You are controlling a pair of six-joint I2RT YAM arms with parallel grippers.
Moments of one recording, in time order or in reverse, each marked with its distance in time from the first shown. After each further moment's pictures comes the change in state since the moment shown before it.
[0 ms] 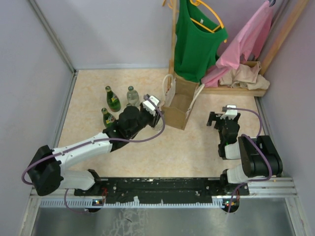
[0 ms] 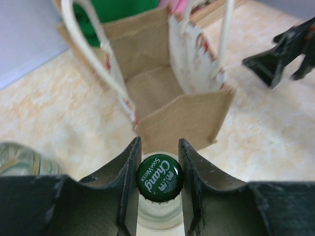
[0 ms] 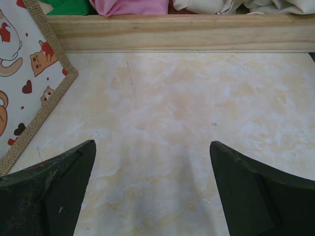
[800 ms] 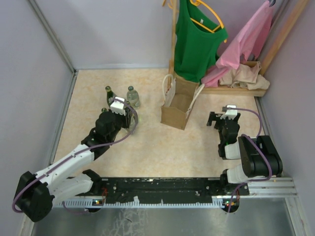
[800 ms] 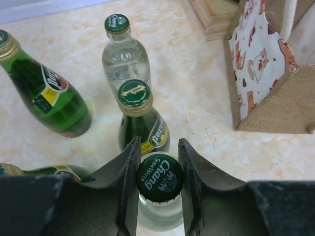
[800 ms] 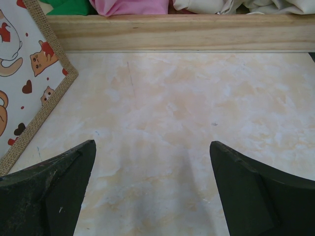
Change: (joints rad) left arm 0.276 -0.301 -0.274 -0.119 -0.141 -0.142; right arm 0.000 0.000 0.000 0.000 0.000 0.000
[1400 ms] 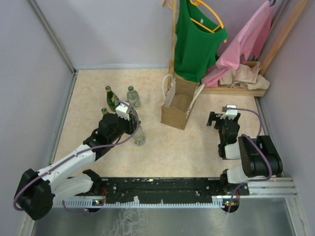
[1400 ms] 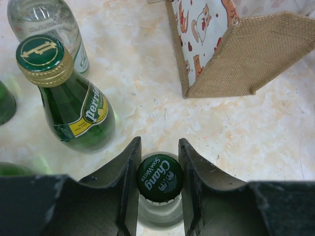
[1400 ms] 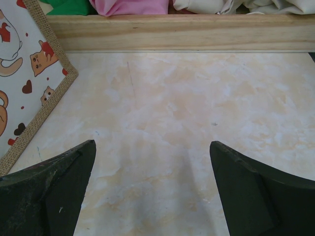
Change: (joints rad) left arm -0.003 0.010 -0.032 -0.047 0.227 -0.118; right arm 0.000 0.000 0.000 0.000 0.000 0.000
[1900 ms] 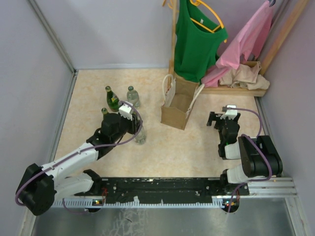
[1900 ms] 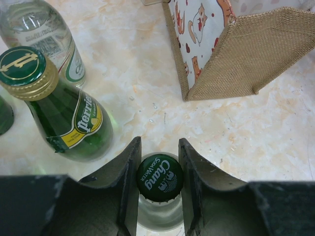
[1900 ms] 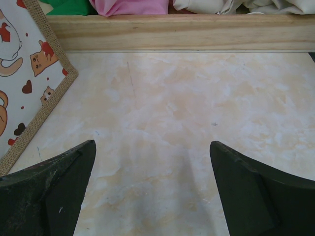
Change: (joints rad) left arm -0.023 0.064 -0.001 0.061 -0.003 0.037; right arm 0.000 0.000 0.000 0.000 0.000 0.000
